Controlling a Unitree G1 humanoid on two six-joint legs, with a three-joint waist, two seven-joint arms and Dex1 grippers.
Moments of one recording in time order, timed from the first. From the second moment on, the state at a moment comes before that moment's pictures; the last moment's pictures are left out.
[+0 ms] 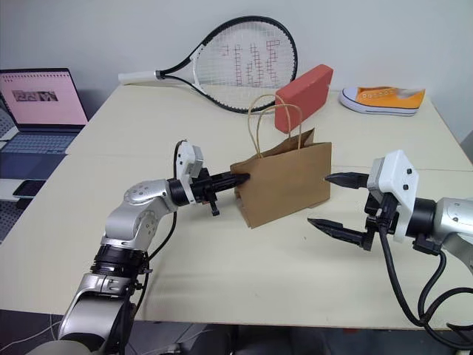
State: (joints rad) left arm -0.64 0.43 -0.04 0.26 -0.41 0.28 -1.10; right arm -0.13 -1.02 -0.38 -0.71 0.83 0.74 0.85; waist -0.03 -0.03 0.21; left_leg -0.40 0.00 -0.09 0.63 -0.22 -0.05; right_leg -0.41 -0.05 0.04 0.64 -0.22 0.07
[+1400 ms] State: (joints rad) left arm -0.74 0.51 -0.11 0.43 -0.31 0.22 -1.36; right arm 0.26 -1.07 -0.80 -0.79 0.88 0.81 0.87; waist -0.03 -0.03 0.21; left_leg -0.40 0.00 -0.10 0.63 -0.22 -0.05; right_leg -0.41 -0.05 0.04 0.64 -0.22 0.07
